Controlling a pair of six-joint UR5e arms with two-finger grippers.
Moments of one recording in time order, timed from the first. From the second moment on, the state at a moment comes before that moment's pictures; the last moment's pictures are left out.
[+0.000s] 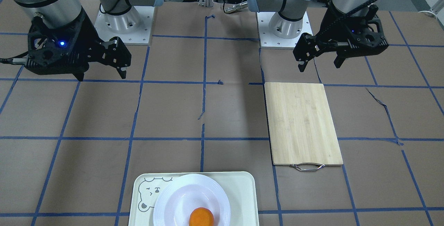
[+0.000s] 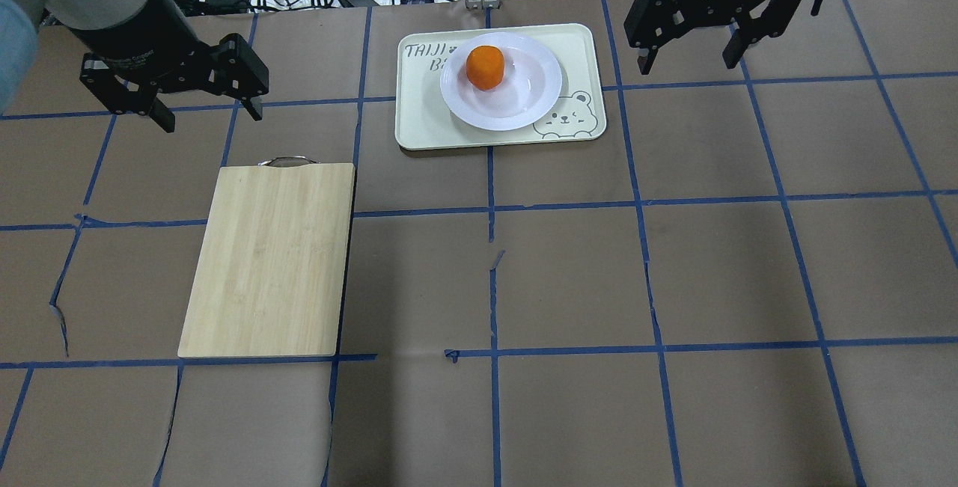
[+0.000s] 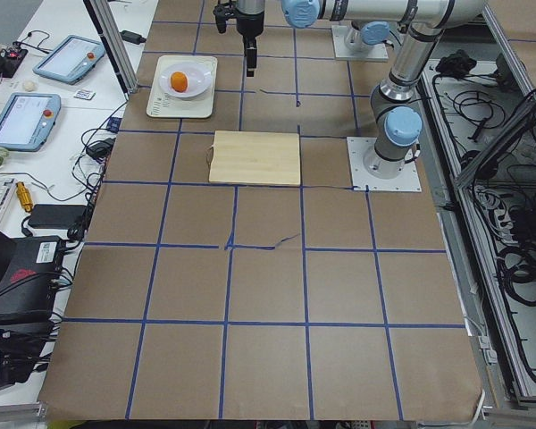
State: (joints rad) left arm -1.51 -1.55 -1.55 -1.56 1.61 -0.07; right arm 1.59 -1.47 1.41 -1.52 -1.53 -0.06
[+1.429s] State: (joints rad) left arm -1.51 -1.55 -1.56 -1.56 1.61 -0.07; right arm 1.59 -1.48 1.52 -1.72 -1.54 0.03
